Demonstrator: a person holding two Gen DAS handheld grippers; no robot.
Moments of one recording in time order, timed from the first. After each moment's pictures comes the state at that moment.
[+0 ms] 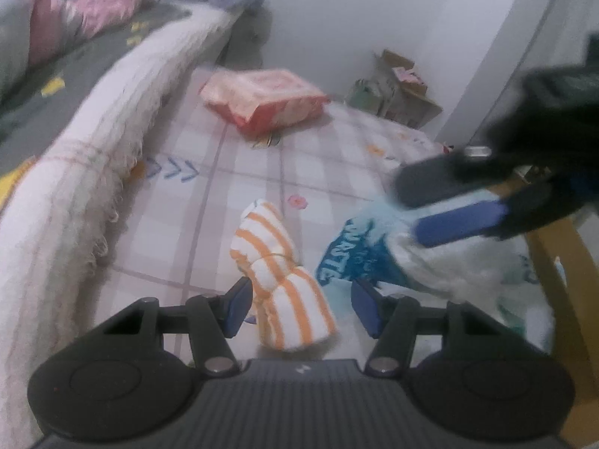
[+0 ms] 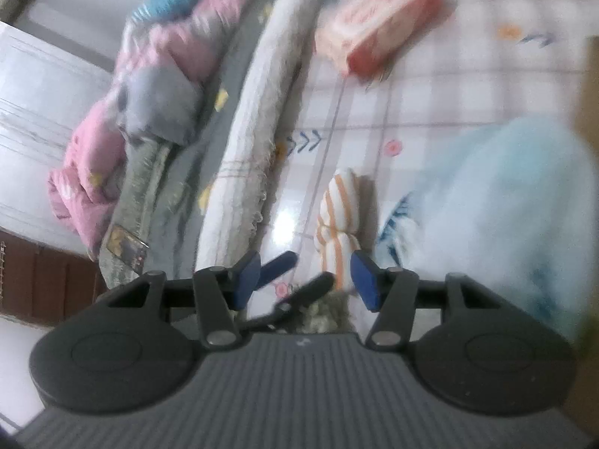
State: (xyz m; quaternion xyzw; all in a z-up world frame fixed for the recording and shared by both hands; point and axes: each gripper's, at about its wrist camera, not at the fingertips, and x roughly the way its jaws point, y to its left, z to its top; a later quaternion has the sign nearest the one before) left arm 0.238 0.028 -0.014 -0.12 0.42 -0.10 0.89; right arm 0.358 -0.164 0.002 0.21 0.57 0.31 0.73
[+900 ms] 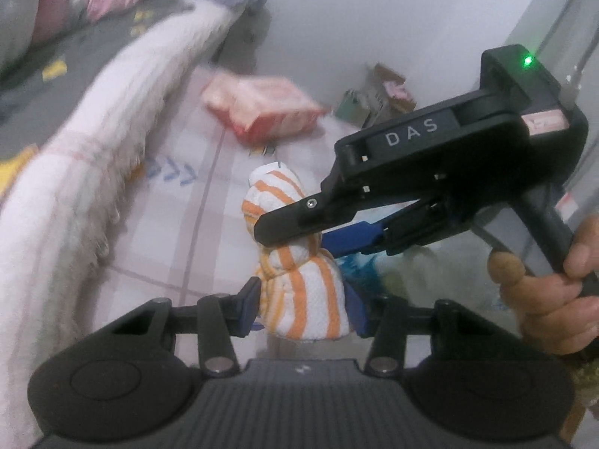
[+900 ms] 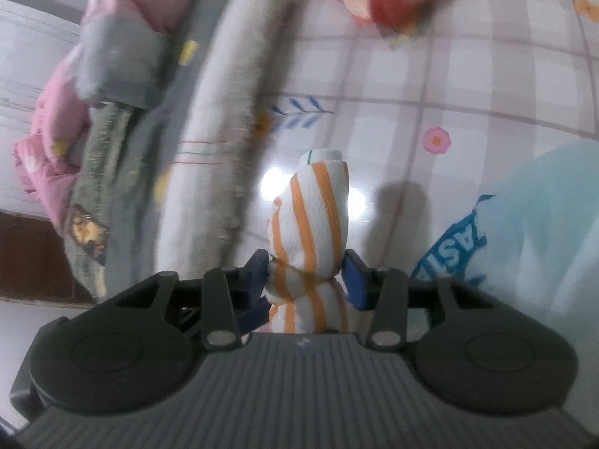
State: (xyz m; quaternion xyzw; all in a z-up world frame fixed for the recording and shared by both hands) left arm 0.224 0.050 0.011 -0.16 0.40 -0.13 0.89; right arm 0.400 -0.078 -0.047 0.16 0.61 0.32 0.70
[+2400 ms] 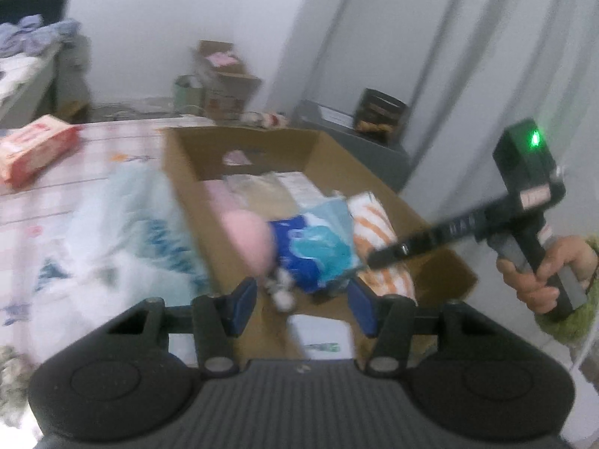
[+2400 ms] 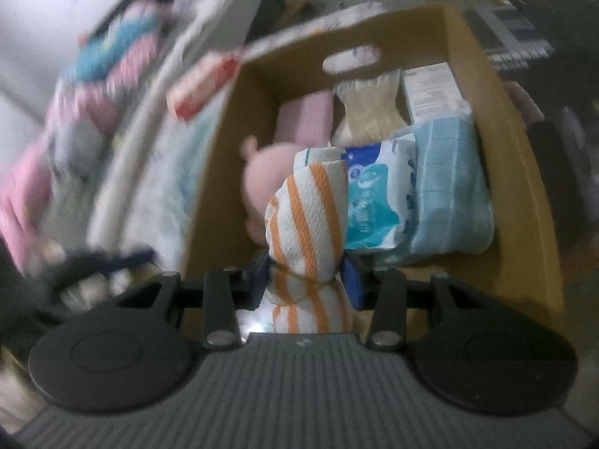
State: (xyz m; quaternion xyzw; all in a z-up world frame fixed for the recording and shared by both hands) left arm 0.145 -0.173 0.060 -0.04 0.38 -0.33 0.86; right arm 0.188 -0.466 -0.002 0.17 0.51 0.16 0.83
